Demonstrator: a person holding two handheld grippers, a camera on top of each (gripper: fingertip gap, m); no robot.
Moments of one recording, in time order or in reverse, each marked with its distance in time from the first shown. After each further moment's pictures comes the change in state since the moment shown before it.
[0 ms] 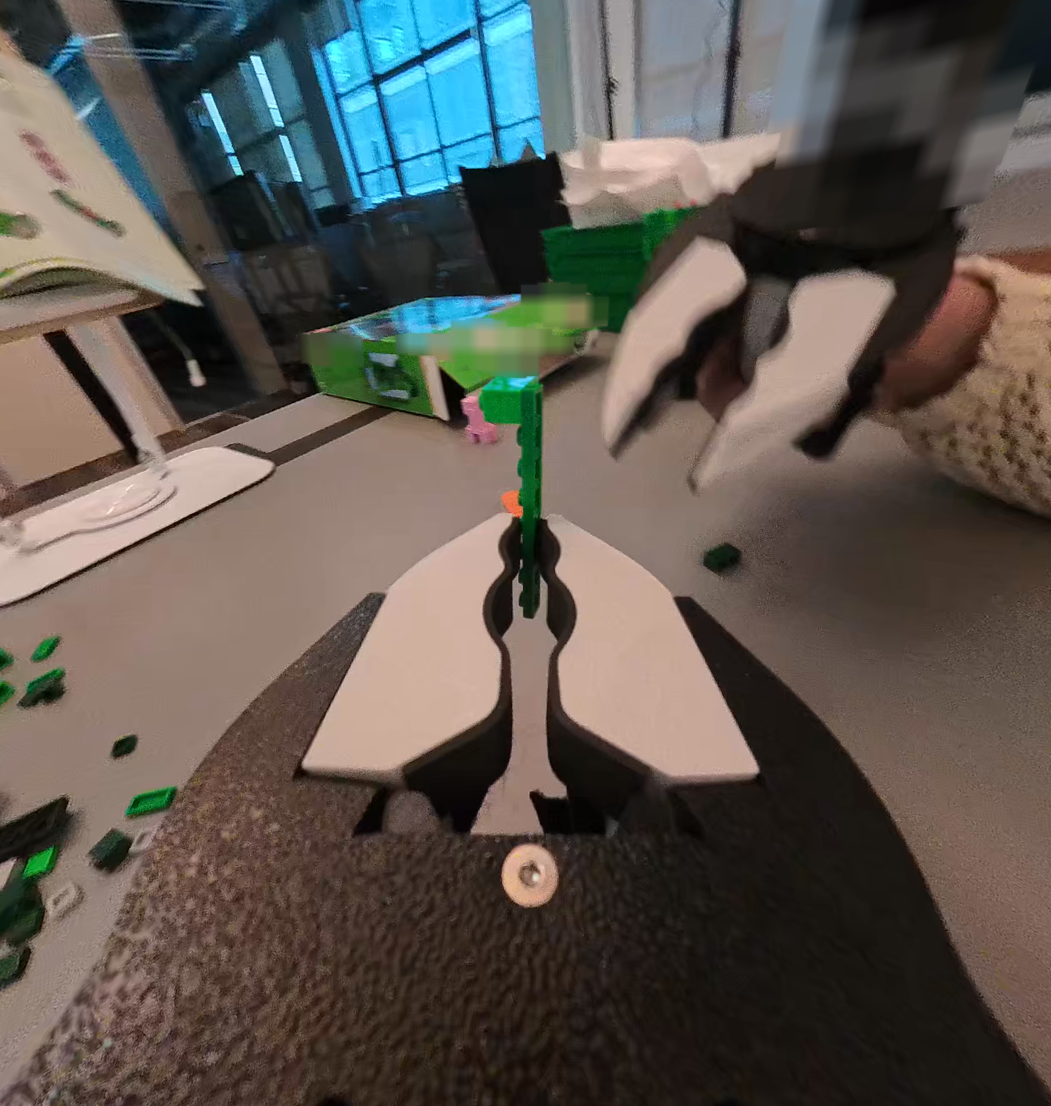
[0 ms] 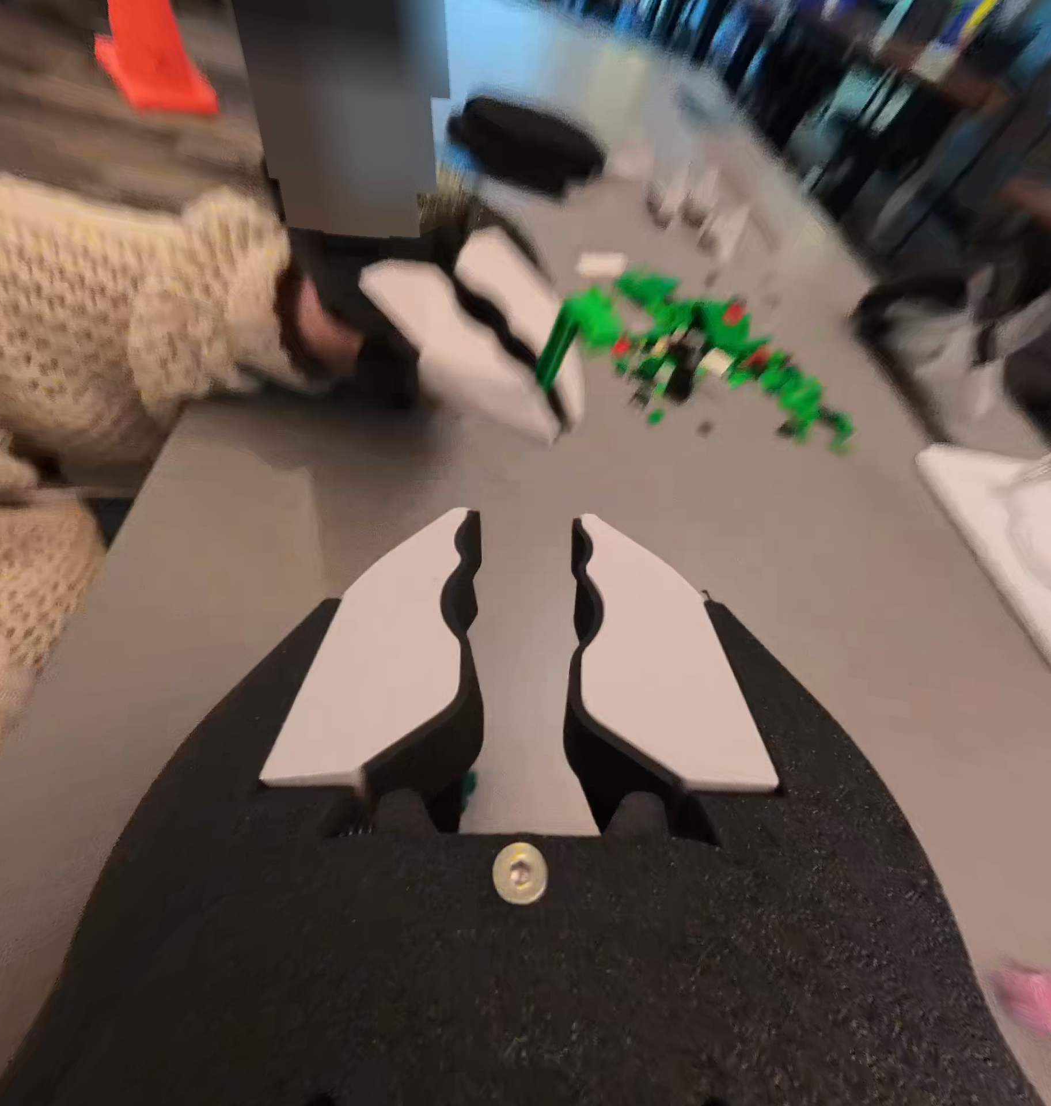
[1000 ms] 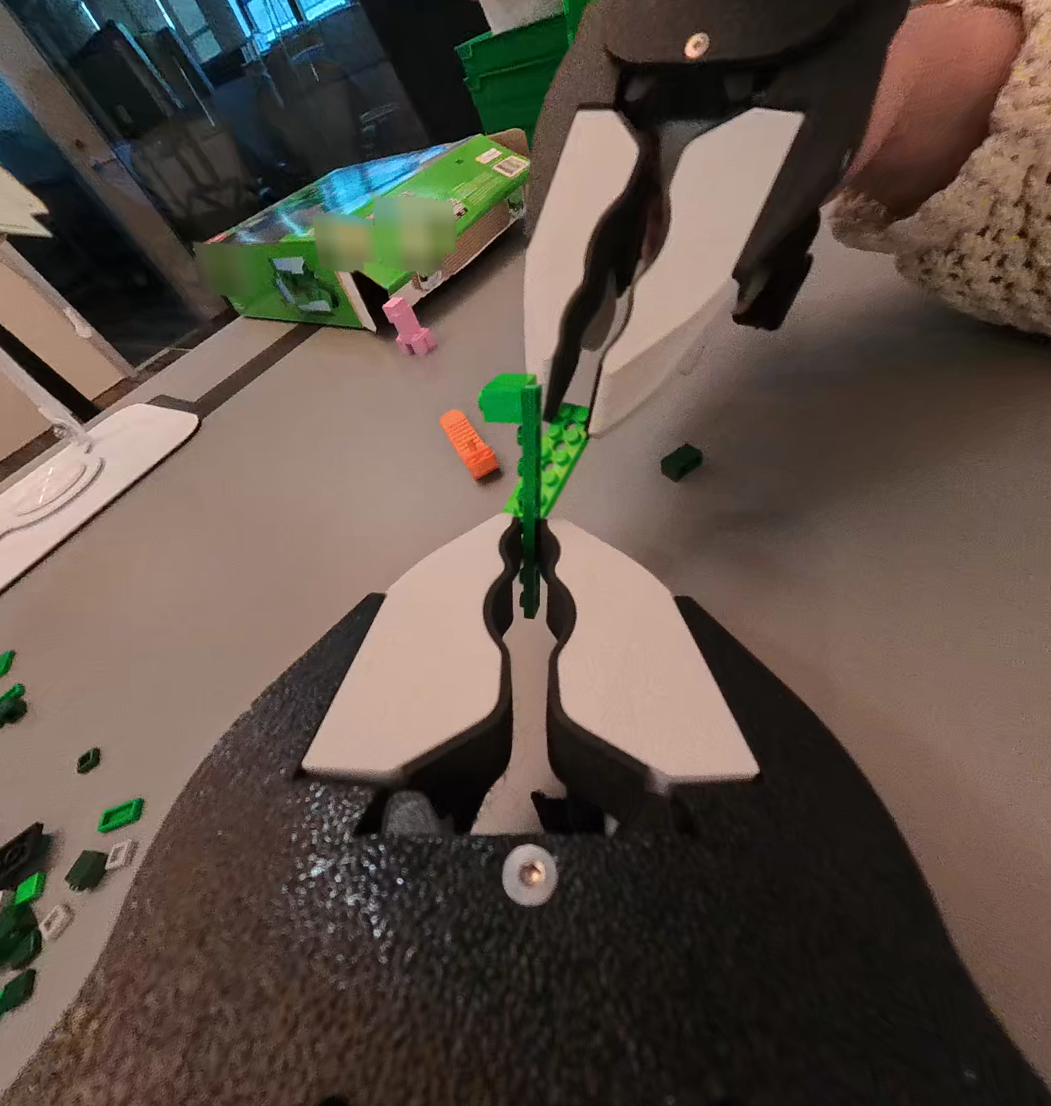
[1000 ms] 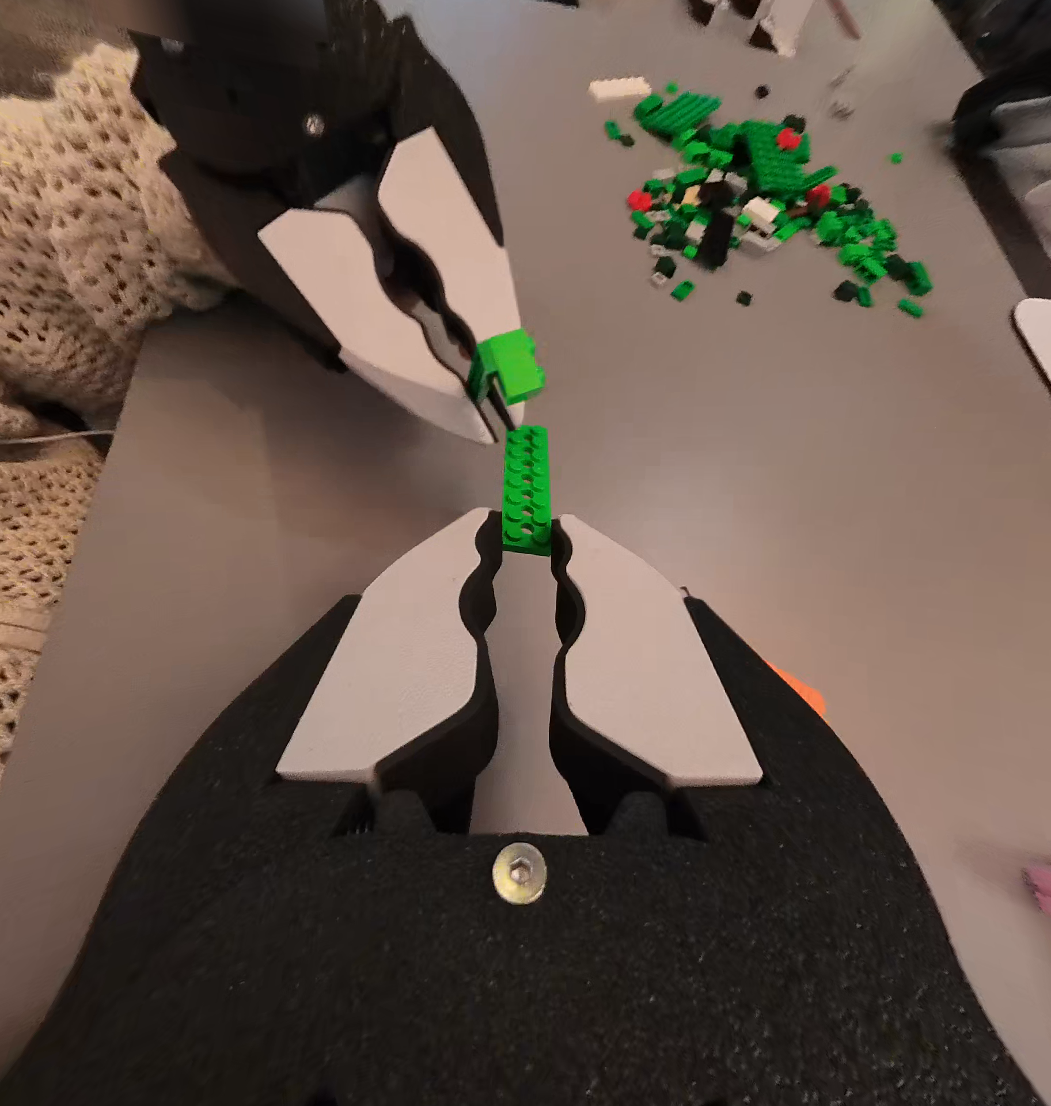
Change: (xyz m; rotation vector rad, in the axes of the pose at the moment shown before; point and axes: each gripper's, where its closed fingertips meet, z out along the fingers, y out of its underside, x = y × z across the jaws) left arm 0.029 0.028 0.012 -0.225 0.071 0.133; right arm 0.002 0.031 -0.002 -0.185 -0.031 0.094
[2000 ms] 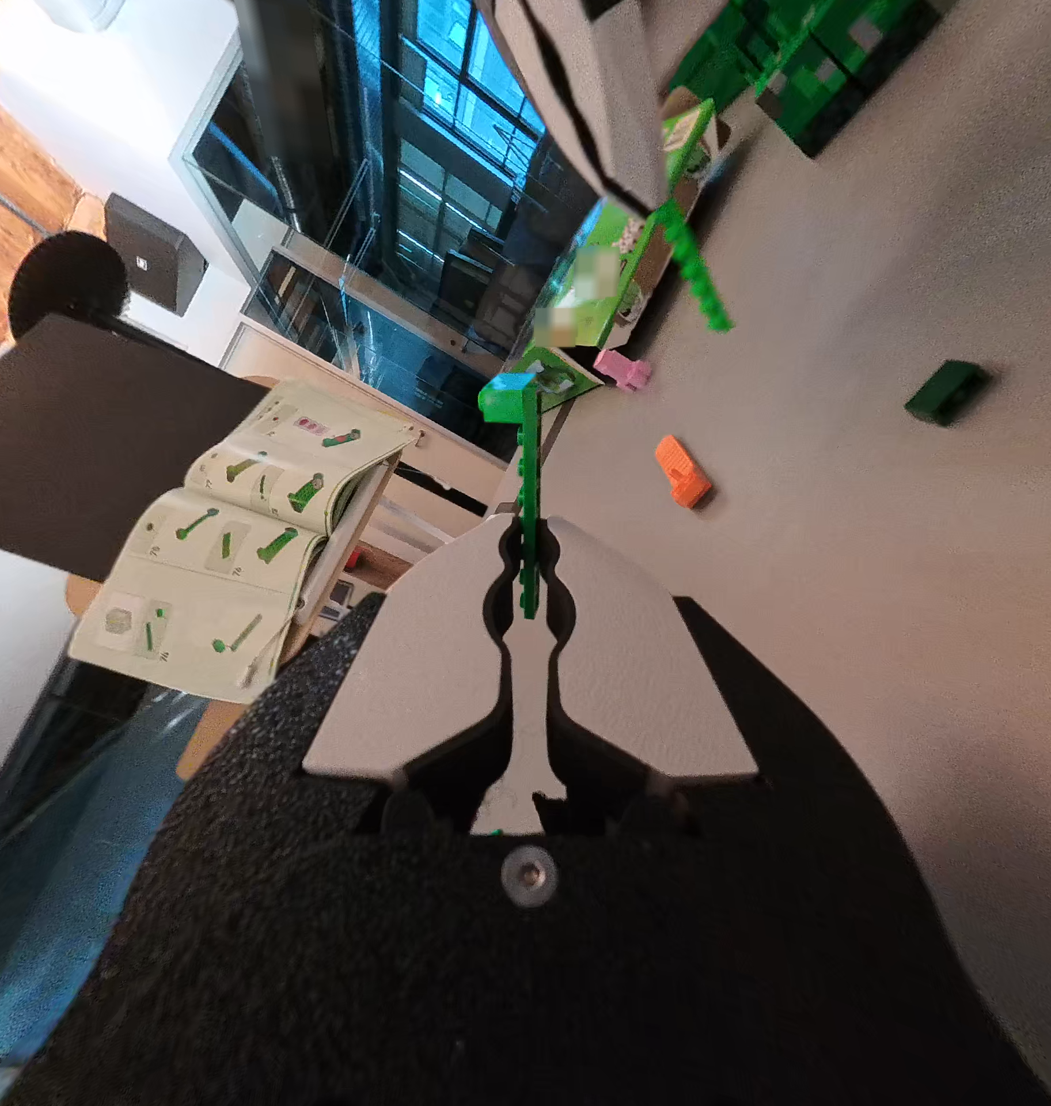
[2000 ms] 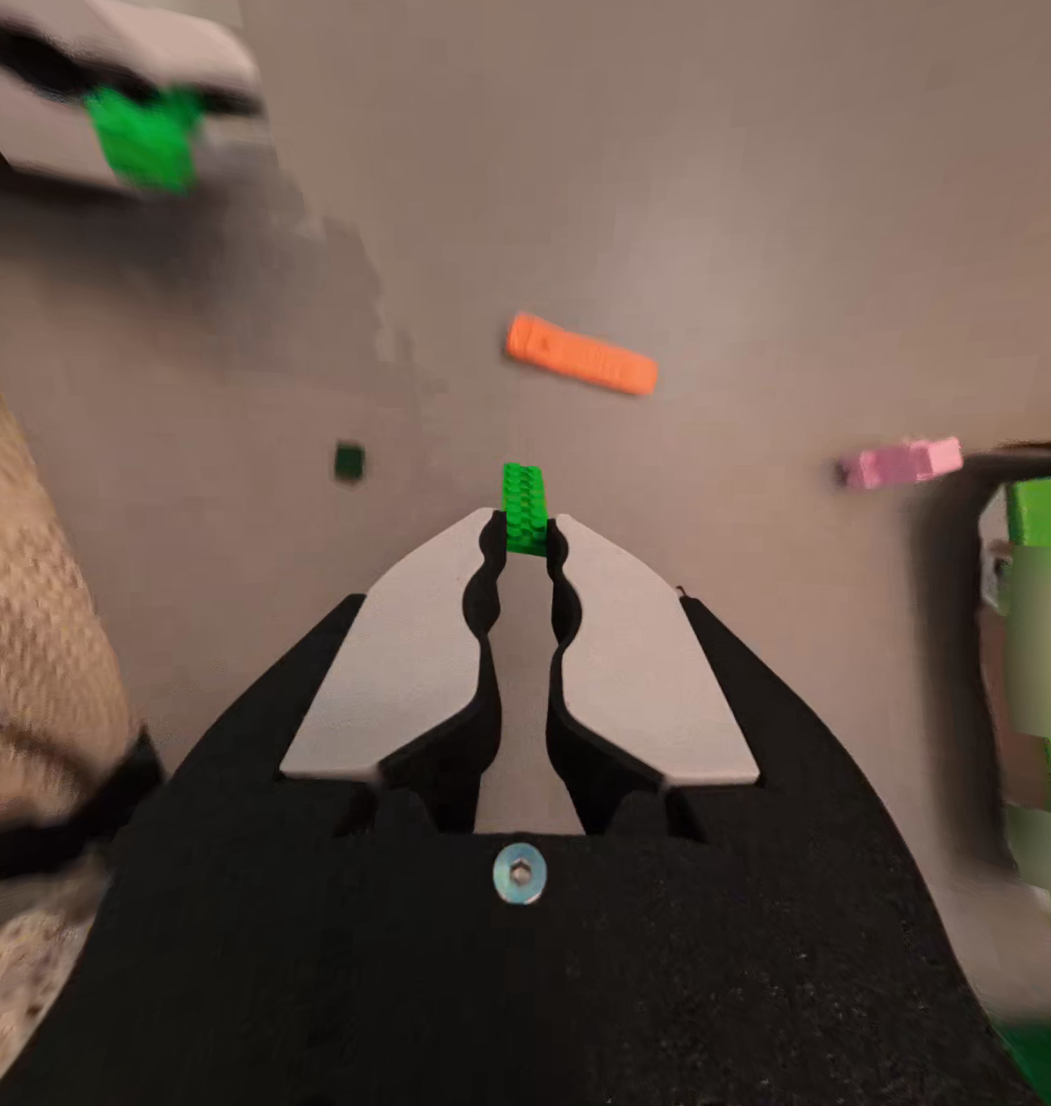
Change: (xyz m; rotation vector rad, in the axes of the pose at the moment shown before) left arm -0.030 -0.033 0.006 0.006 -0.469 0.674; right arm 0.065 0.047 -0.093 -0.512 0.048 0.288
